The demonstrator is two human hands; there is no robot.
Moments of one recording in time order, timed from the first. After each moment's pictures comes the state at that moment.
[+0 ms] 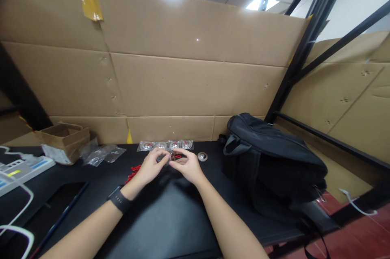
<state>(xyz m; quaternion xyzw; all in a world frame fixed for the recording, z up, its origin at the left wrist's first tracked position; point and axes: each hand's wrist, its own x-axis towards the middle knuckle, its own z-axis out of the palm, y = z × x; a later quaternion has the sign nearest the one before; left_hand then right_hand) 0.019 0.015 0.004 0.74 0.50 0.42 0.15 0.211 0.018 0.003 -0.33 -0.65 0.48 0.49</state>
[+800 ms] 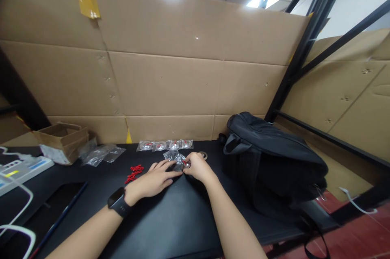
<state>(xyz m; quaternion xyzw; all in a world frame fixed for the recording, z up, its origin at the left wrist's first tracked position) 0.020 -0.012 -0.004 0.90 0.43 0.07 0.10 0.251 0.027 0.008 -0.51 -0.81 0.14 0.25</state>
